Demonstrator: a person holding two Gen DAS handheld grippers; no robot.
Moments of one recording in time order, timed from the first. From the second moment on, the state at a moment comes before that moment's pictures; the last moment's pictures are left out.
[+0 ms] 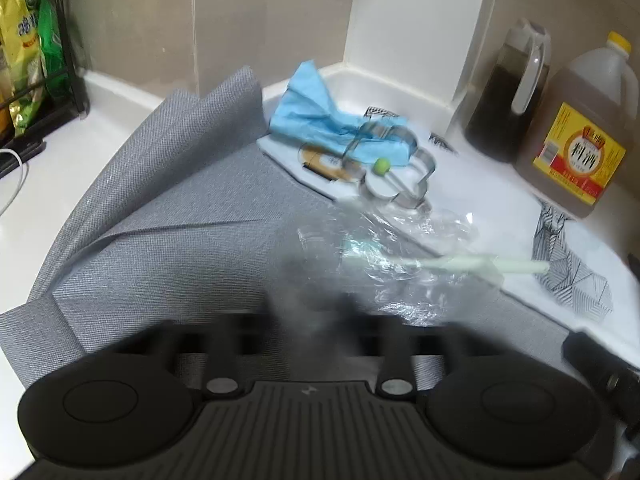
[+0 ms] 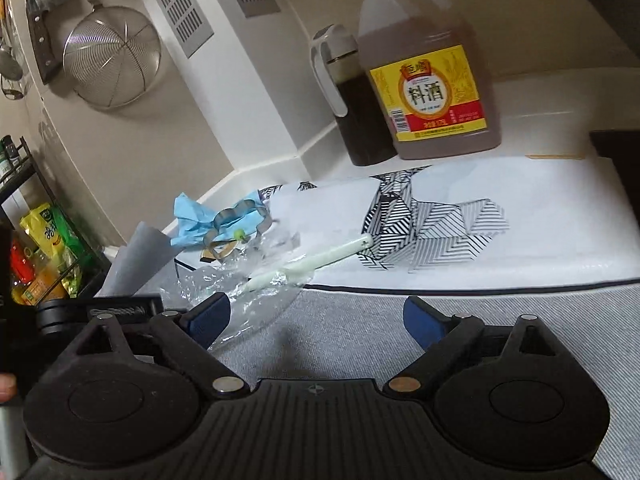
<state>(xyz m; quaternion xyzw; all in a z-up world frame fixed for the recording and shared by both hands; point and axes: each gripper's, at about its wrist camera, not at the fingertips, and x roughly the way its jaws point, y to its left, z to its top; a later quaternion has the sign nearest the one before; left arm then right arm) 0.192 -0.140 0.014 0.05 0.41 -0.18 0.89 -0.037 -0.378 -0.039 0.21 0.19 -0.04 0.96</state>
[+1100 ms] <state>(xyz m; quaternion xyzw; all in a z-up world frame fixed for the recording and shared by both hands) 0.187 -0.022 0.020 0.05 0.39 -0.17 0.90 0.063 -0.294 -0.035 -0.10 0.31 0.09 0.94</state>
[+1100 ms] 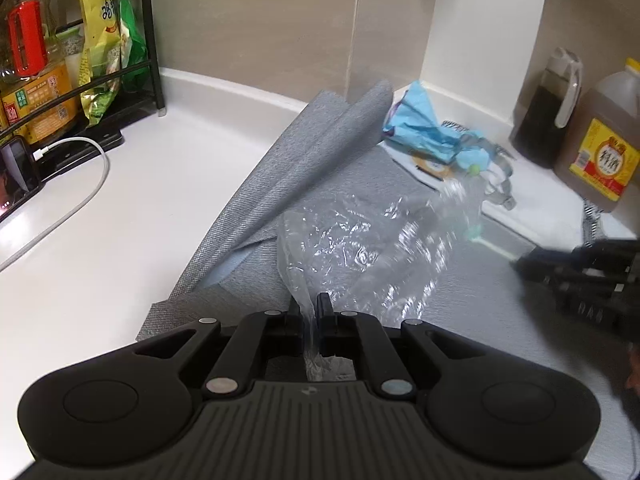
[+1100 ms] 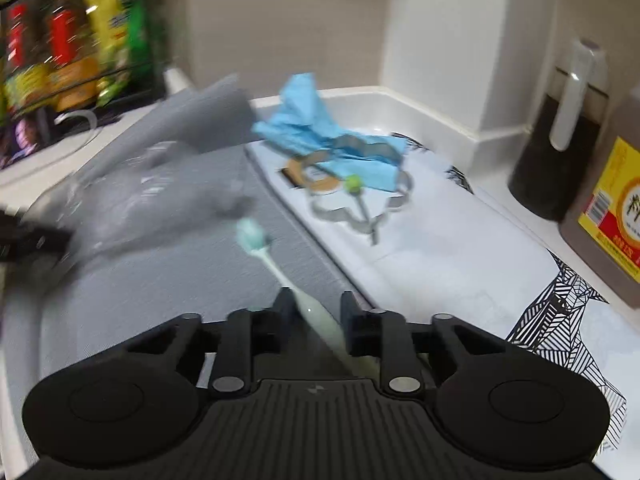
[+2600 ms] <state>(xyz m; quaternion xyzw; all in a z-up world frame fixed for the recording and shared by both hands) -0.078 0.152 0.087 0.00 0.29 -0.19 0.94 -0.243 -0.236 -0.009 0.01 0.17 0.10 0.98</state>
